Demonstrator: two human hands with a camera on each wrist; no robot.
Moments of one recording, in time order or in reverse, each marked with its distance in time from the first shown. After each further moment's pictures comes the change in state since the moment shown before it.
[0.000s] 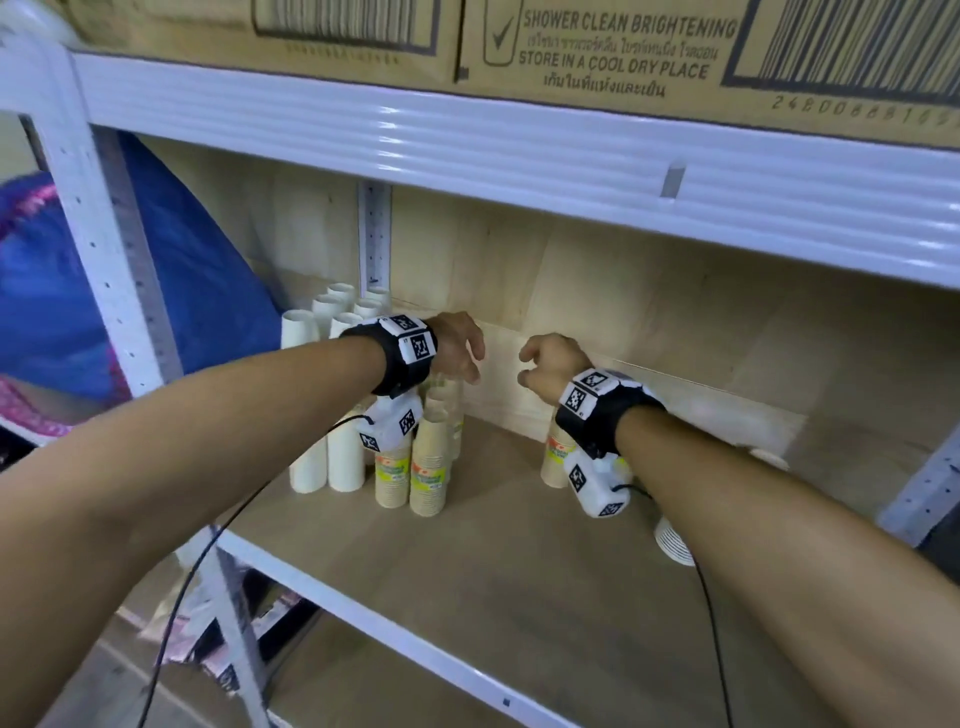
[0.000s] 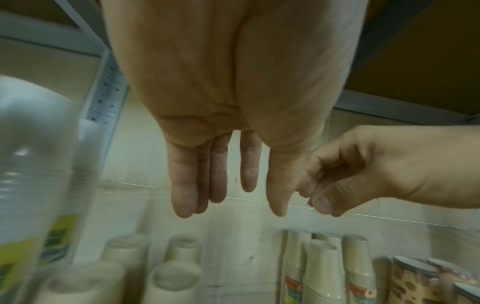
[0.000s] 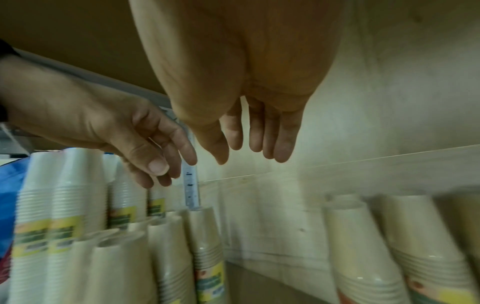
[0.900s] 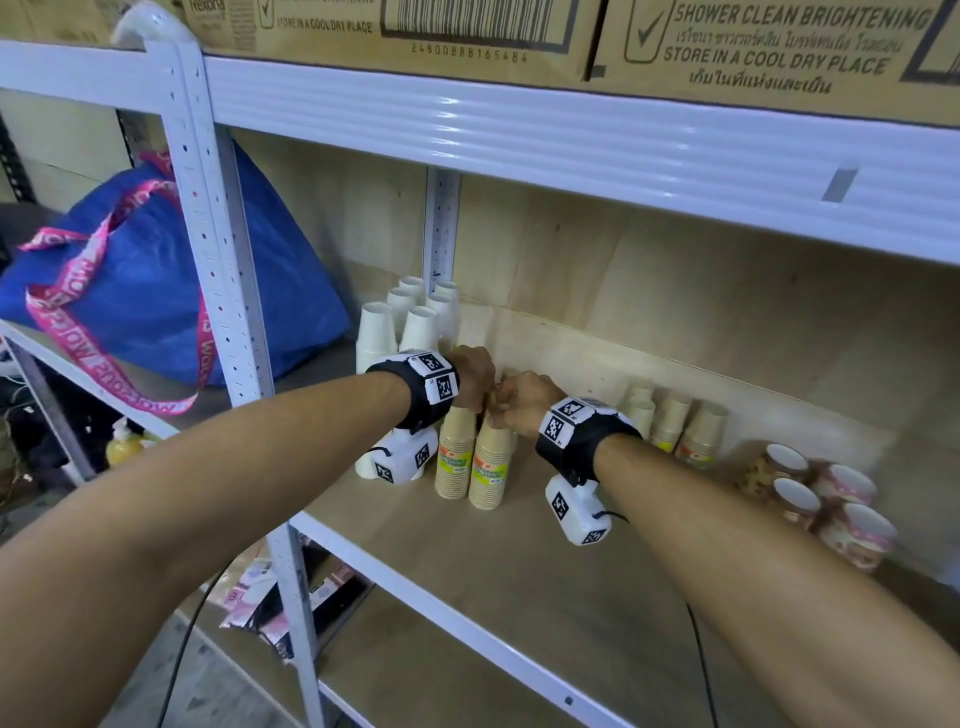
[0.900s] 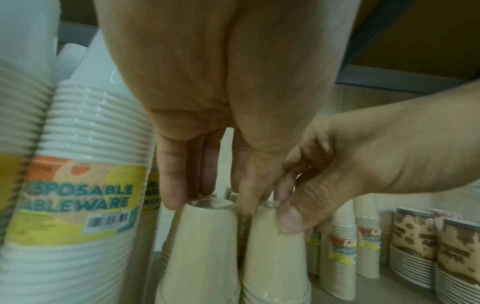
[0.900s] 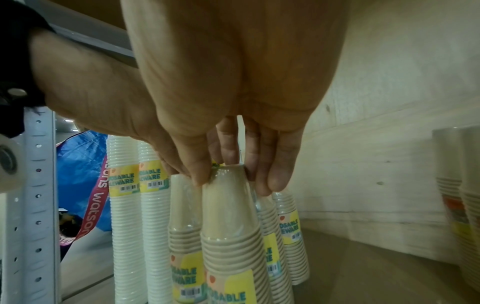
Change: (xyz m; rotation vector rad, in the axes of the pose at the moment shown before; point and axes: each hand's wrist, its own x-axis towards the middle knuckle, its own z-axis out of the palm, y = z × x) left_hand -0.040 -0.050 0.022 0.466 -0.147 0.002; right_hand -0.020 -0.077 0.074 0.064 -0.310 -0.062
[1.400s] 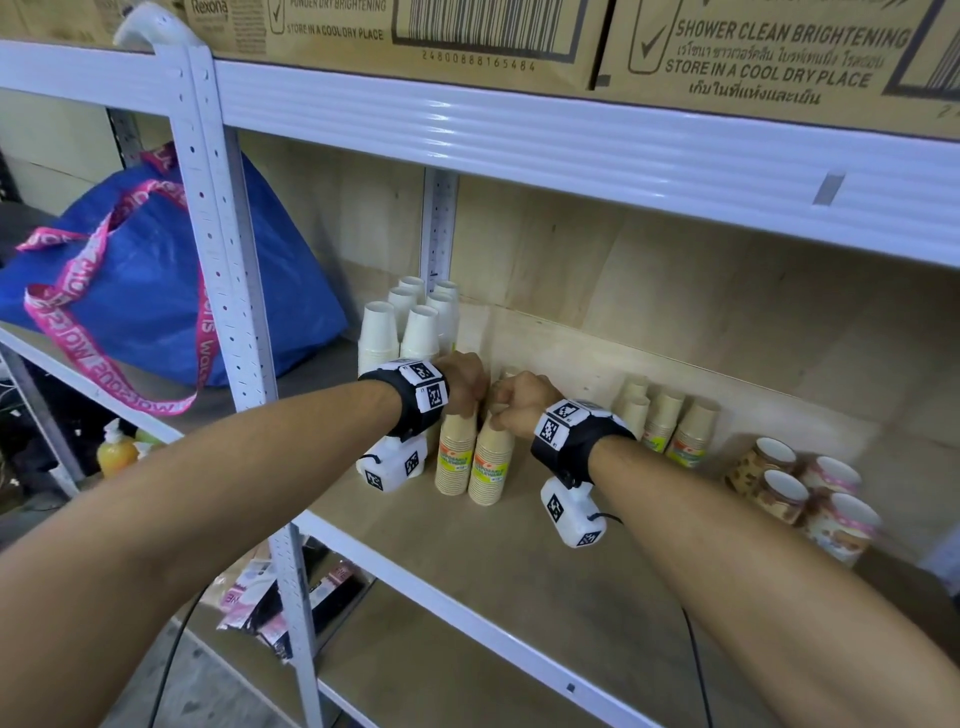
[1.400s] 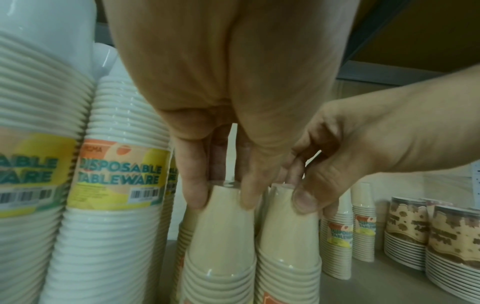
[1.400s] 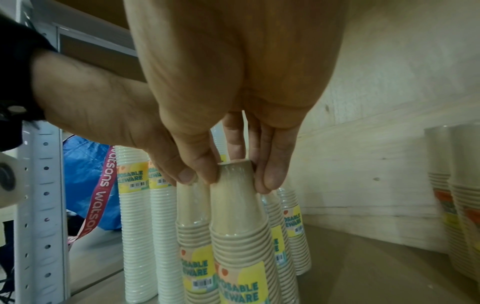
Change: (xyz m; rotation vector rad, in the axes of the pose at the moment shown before) left_hand -0.010 -0.015 0.010 -0.225 0.054 0.051; right_hand -0.023 -0.012 0.000 0.015 0.067 0.007
